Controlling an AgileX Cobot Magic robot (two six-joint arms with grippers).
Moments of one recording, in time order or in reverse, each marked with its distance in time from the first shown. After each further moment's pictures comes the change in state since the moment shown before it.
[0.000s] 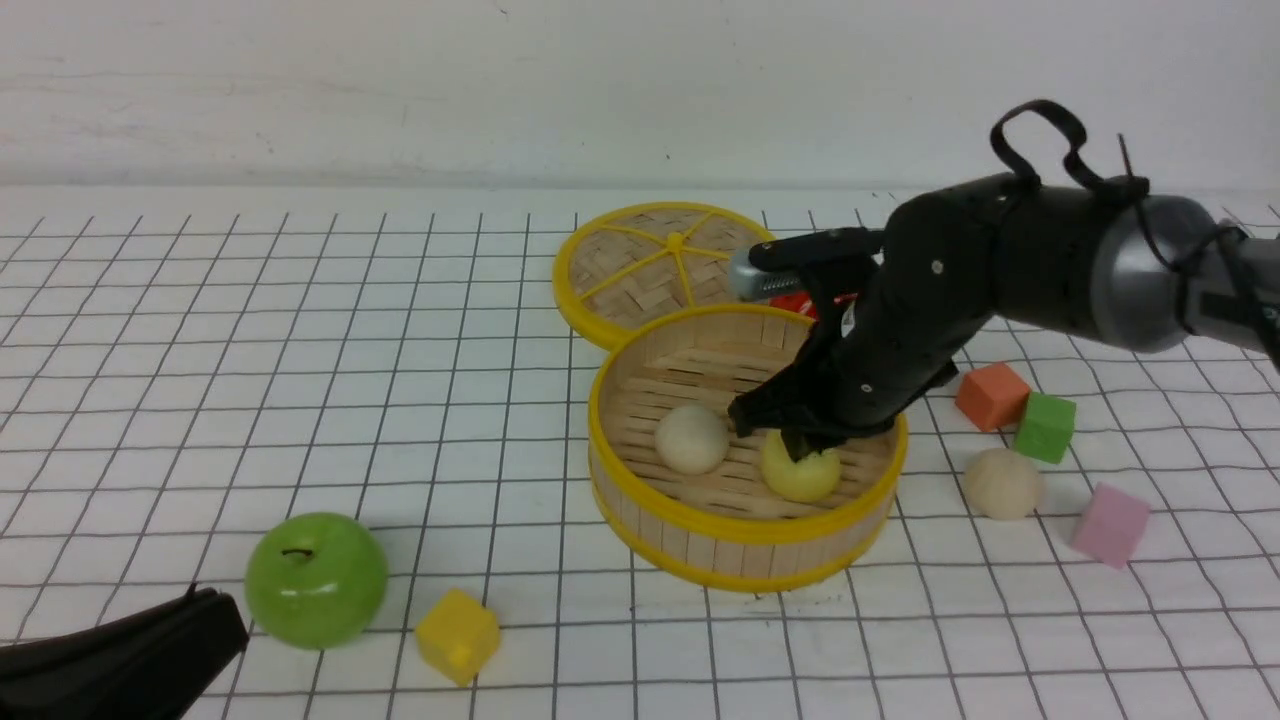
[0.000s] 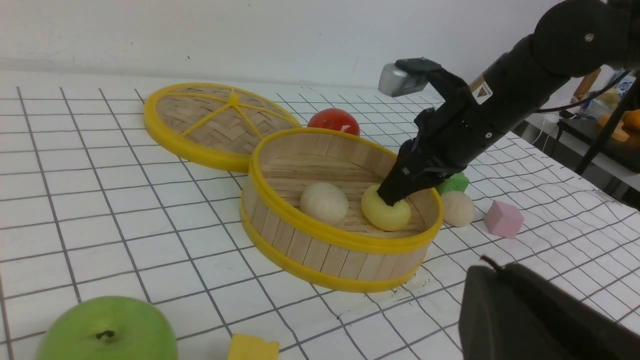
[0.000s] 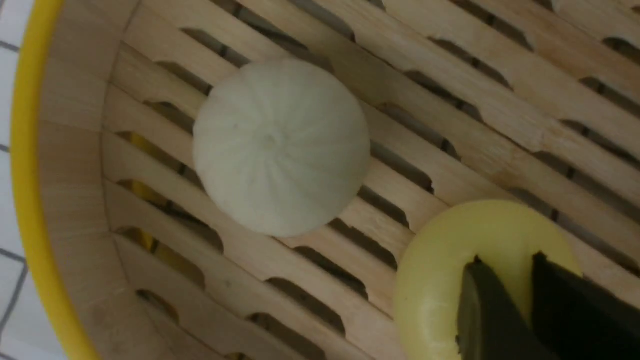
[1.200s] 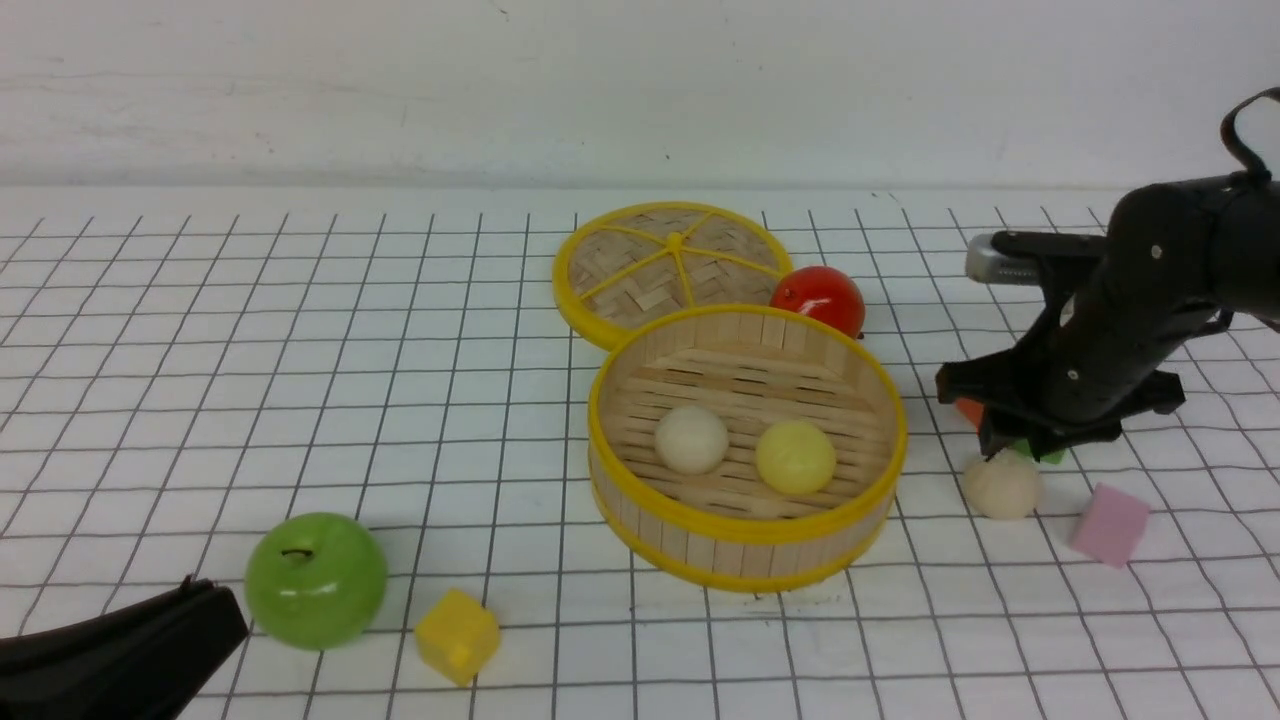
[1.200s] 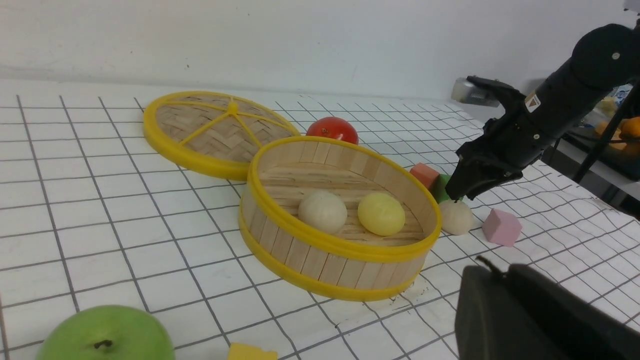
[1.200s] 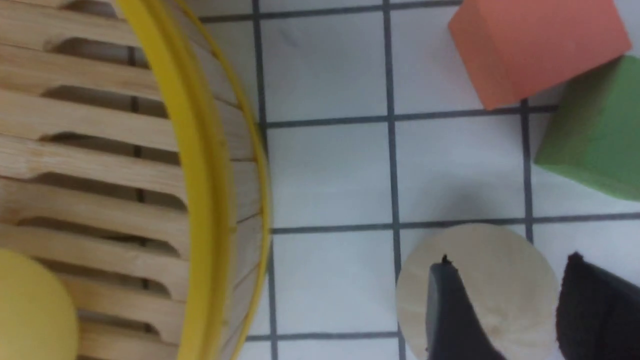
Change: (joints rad) right arm -0.290 -0.051 0.131 -0.053 -0.008 0.131; left arm 0.000 0.000 0.000 0.000 -0.017 -0.002
